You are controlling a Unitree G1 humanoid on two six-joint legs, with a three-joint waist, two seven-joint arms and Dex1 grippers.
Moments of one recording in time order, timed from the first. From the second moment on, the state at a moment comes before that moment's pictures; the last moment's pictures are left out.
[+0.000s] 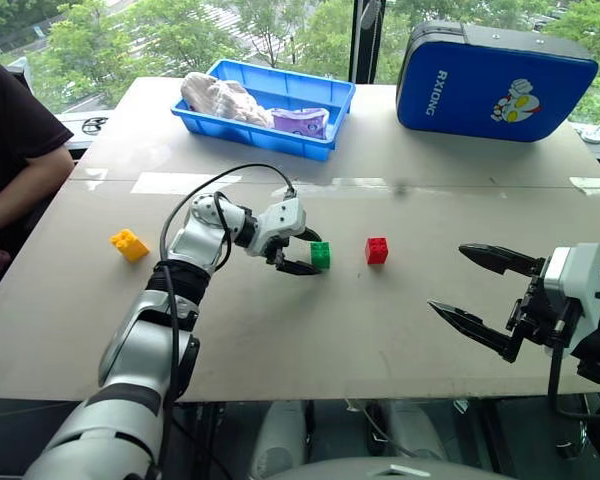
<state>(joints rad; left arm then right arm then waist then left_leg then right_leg) -0.84 0.56 -0.23 0.64 -0.03 -0.01 -1.47 0.22 -0.78 -0.41 -0.89 0.80 0.58 0.69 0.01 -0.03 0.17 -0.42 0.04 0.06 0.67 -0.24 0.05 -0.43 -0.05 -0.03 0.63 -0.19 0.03</state>
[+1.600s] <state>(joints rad) -0.72 1.05 0.03 0.98 -0.03 0.22 -1.16 -0.03 -0.79 -0.21 -0.75 0.78 0.55 0.78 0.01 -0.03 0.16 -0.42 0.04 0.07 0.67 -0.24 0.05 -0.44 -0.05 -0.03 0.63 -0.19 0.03</state>
